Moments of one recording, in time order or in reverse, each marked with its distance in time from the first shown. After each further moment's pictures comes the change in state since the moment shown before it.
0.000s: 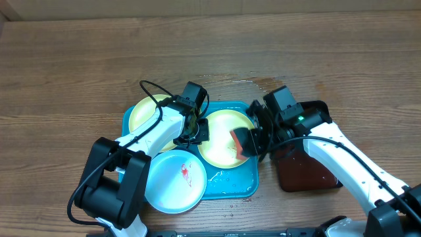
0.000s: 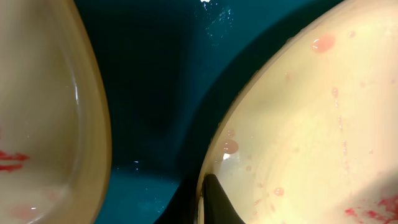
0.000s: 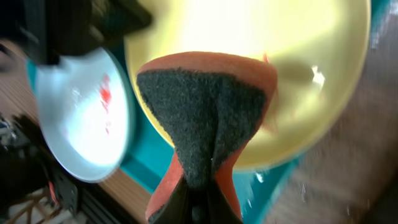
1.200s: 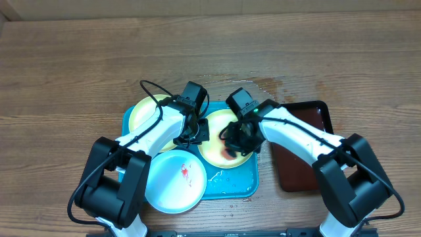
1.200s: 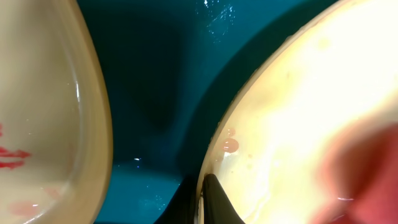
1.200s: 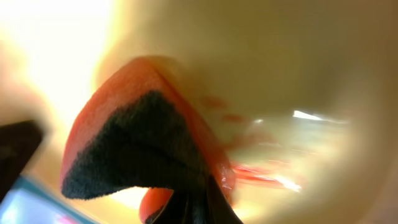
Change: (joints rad) left arm 0.000 0.003 0.007 -0.015 -0.001 0.000; right arm 0.143 0.348 0.163 -0.015 0.248 0.647
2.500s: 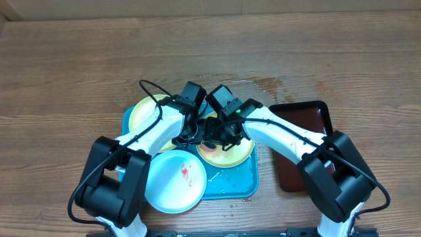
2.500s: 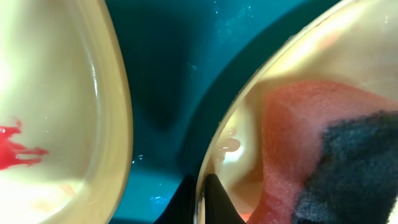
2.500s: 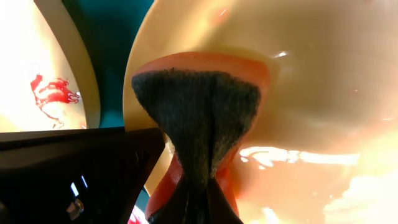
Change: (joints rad) left arm 0.005 0.004 0.002 -0.013 -0.015 0.003; right arm 0.100 0.081 0.099 0.190 -0.050 -0.034
